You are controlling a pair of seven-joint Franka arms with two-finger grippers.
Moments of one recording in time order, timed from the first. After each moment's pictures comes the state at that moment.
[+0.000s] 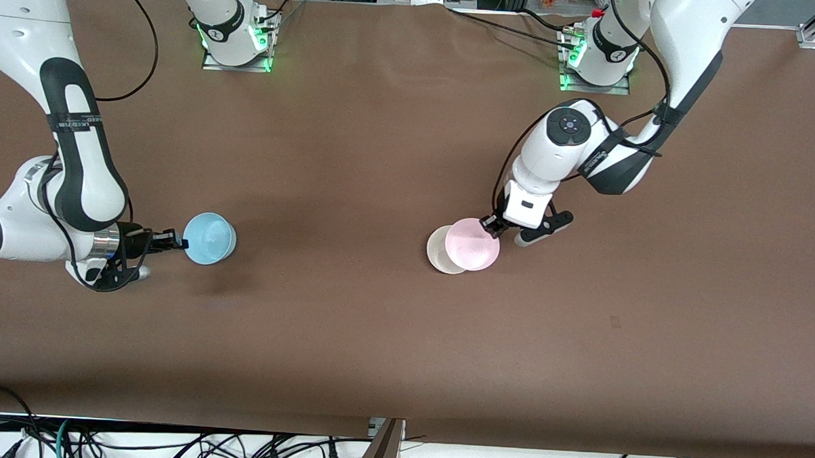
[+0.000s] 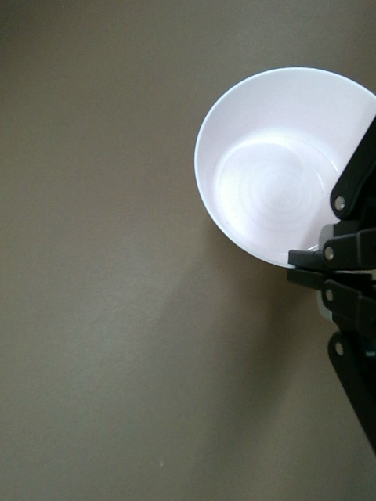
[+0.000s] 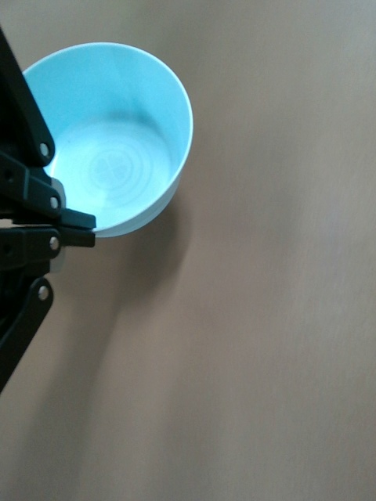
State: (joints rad) left arm 0.17 0.49 -0.71 -2.03 0.47 2.59 -1.38; right arm -0.09 0.63 0.00 -1.61 0.35 1.94 -0.49
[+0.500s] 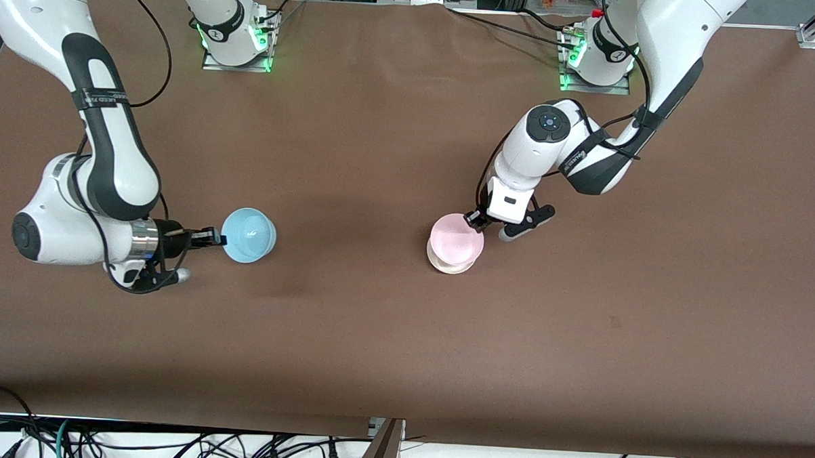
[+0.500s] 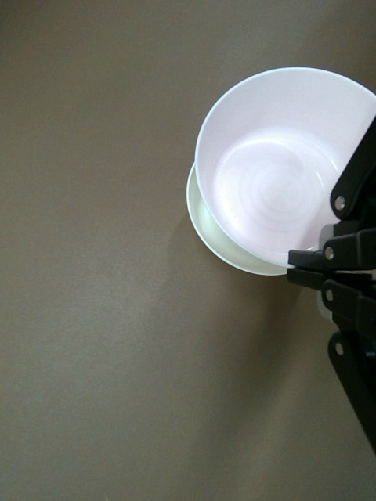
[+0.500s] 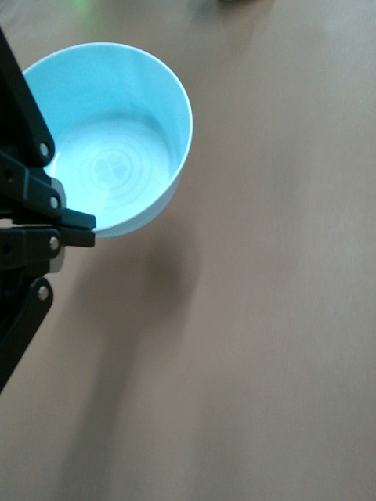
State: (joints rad) left arm 0.12 0.52 -0.71 -2.01 0.47 2.59 -1.46; right arm -0.06 0.60 0.15 -1.58 0.35 1.90 -0.25
